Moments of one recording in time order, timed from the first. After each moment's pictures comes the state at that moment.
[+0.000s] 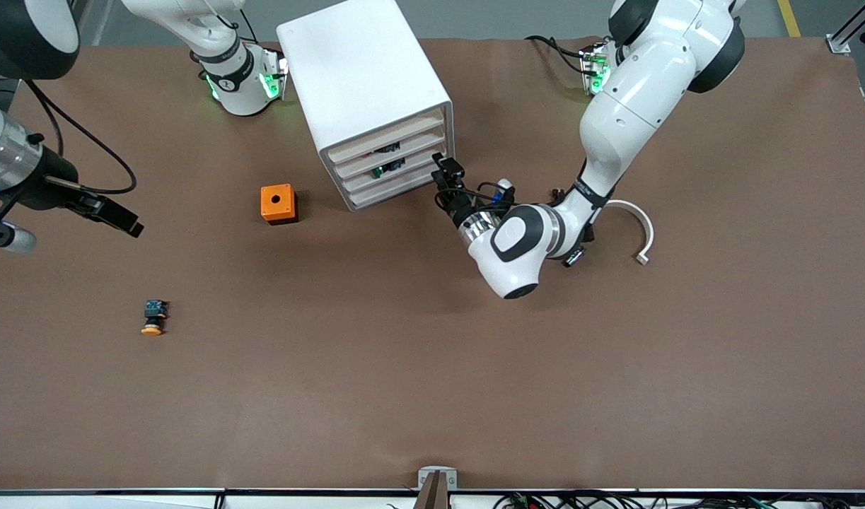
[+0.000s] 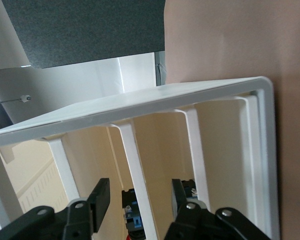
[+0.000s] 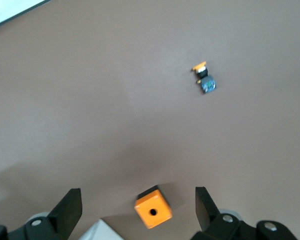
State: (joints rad) left arm -0.39 0.93 -0.31 -1.43 -0.91 1.46 -2.20; right arm 0.11 0.04 -0.03 -1.64 0.04 1.69 0.53
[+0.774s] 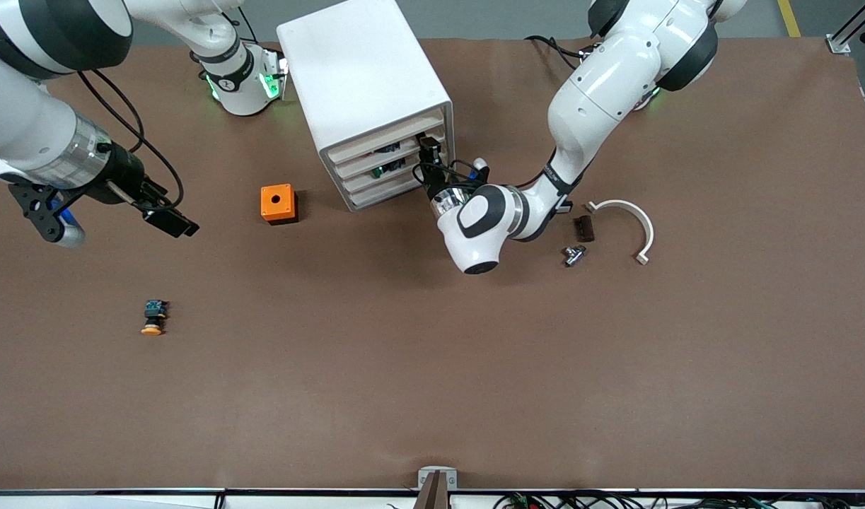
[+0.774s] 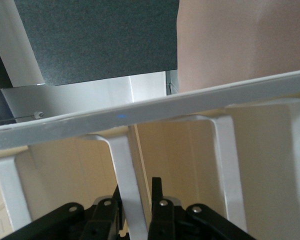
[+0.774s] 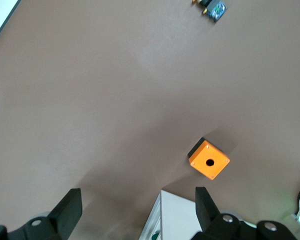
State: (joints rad) left arm -0.49 0.95 -0.31 -1.44 -0.93 1.45 -2.22; right arm 0.21 0.05 -0.03 -1.64 0.15 1.67 0.98
